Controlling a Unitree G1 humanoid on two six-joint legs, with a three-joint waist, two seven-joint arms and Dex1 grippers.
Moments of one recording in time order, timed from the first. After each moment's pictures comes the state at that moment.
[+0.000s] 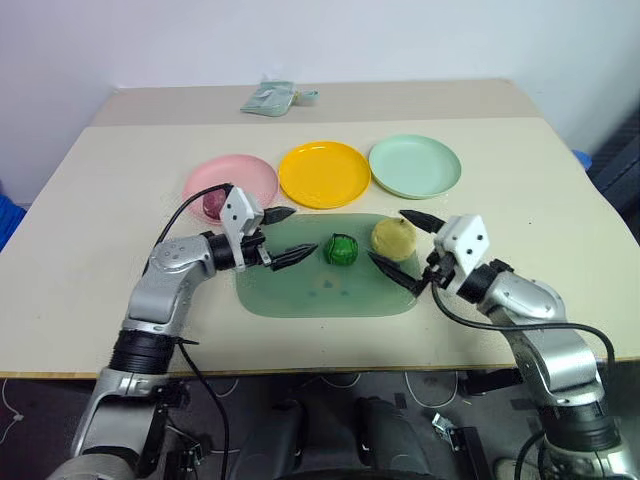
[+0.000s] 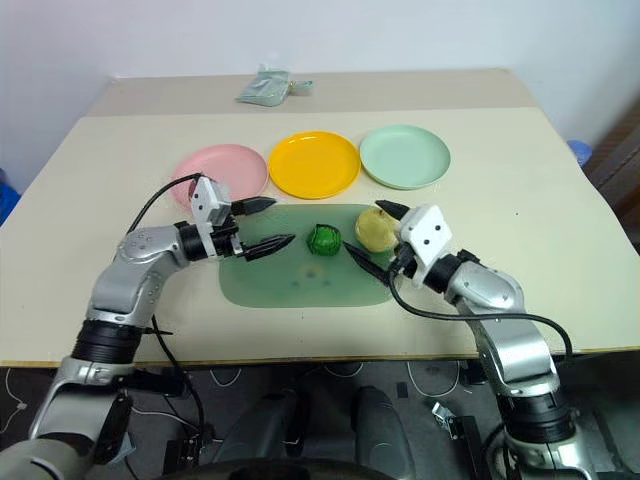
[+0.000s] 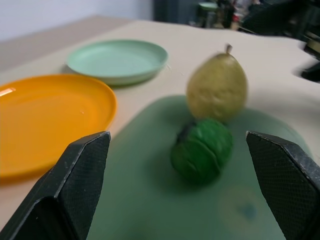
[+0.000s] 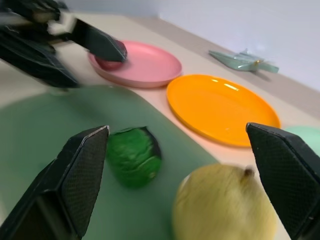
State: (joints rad) left arm -0.46 0.50 -0.03 0.06 -0.37 0.28 -1.03; right arm -0.24 -0.56 0.04 -0.37 0.23 0.31 0.63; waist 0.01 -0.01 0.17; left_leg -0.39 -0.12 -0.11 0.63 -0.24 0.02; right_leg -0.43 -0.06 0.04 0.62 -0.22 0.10
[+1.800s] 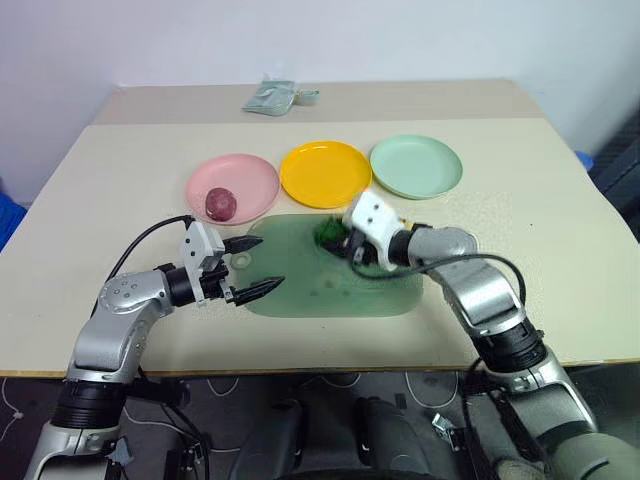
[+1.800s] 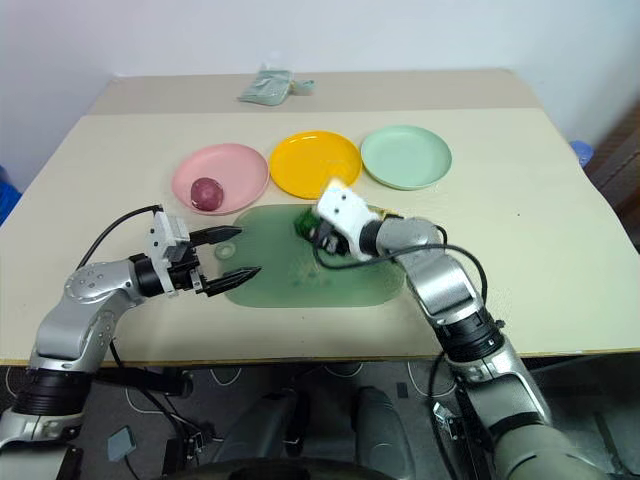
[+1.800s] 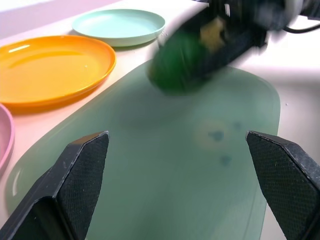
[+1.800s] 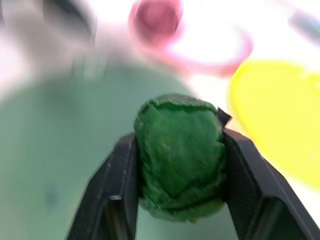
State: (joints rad) left arm -0.23 0.58 0.05 -0.13 -0.43 0.27 -1.00; right arm -0.70 -0.35 0.15 -0.17 0.15 0.67 0.70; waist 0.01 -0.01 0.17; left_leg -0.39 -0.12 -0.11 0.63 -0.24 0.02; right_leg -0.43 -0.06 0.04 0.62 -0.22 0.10
